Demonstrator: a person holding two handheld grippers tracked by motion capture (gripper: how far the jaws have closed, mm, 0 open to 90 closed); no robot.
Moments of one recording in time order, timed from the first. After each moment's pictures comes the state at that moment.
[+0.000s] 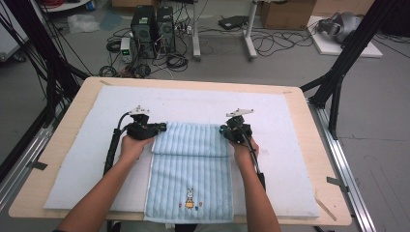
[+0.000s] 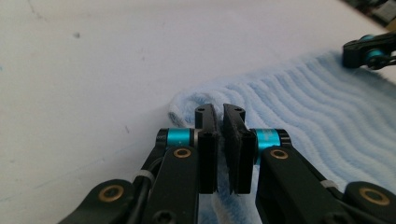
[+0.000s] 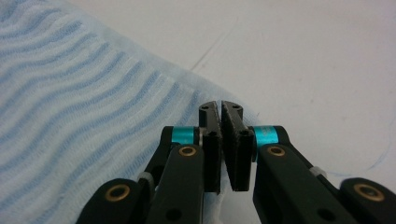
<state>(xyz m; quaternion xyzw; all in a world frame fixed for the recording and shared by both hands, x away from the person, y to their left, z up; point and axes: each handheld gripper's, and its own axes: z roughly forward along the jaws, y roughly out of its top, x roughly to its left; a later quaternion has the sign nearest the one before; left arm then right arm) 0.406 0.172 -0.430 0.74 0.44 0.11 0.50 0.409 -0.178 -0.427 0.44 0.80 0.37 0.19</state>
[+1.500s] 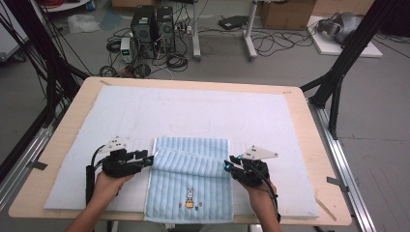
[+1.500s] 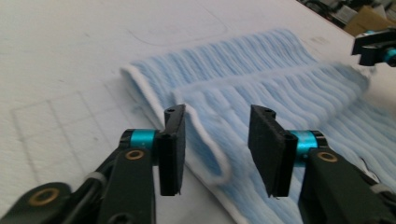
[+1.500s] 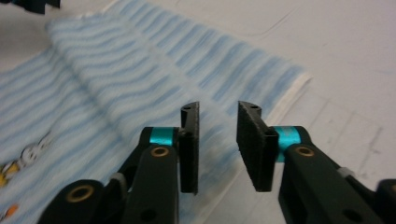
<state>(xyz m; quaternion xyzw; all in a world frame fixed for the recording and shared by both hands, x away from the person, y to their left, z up) 0.299 0.210 -0.434 0.74 0.43 0.10 0.52 0.273 -0.208 -0.419 0.39 0.79 0.44 0.17</state>
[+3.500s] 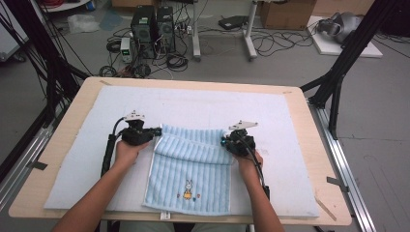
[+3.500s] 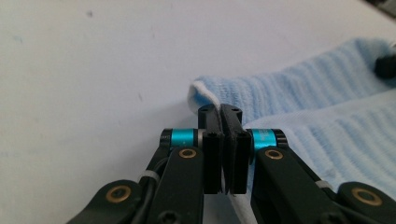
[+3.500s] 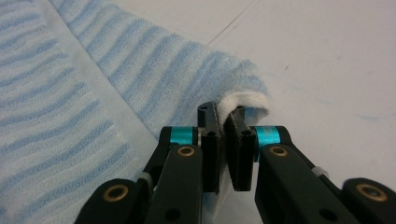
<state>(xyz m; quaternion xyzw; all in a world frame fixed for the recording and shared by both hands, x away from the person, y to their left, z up) 0.400 0.183 -0.440 0.74 0.45 0.12 0.49 0.373 -0.186 -0.438 0.42 0.81 0.38 0.18</state>
